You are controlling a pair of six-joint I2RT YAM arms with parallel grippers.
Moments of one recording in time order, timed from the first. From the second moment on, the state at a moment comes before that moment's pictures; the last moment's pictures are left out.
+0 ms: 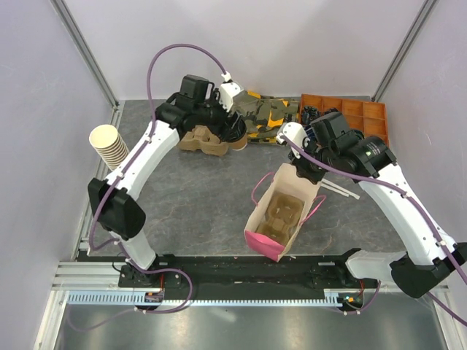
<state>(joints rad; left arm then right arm) -0.47 1.75 1.78 -0.67 0.41 0.34 0.54 1.25 1.53 -1.20 -0.18 -0.40</state>
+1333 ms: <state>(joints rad) -0.38 1.09 1.62 -0.65 0.84 0.25 0.66 1.24 1.58 -1.10 -0.21 -0.35</state>
